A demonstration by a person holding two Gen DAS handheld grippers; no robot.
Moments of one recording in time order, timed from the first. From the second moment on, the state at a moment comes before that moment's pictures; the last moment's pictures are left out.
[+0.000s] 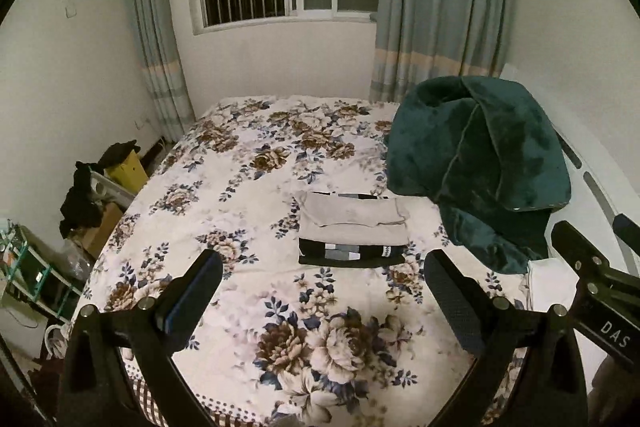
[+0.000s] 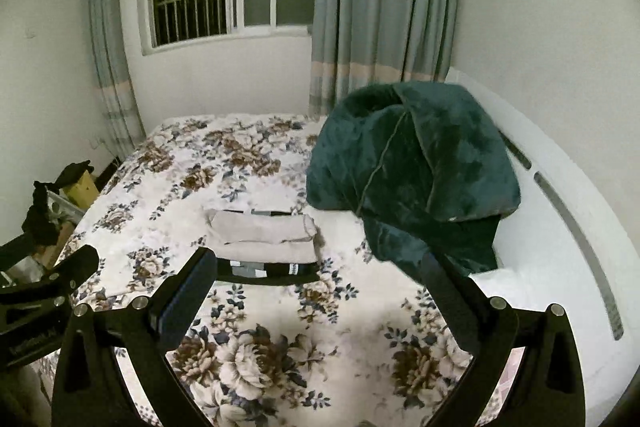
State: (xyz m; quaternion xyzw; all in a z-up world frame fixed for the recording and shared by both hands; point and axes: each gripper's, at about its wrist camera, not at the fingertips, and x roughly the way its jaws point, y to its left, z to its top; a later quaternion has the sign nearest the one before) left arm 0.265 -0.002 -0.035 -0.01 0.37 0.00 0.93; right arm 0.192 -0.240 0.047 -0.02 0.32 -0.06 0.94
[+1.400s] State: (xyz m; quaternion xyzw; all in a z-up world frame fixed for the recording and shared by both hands) left arm 0.218 -0.004 -0.006 -0.02 0.33 0.03 0.94; right arm 0.158 -0.261 0.076 -0.03 0.29 -0.03 0.95
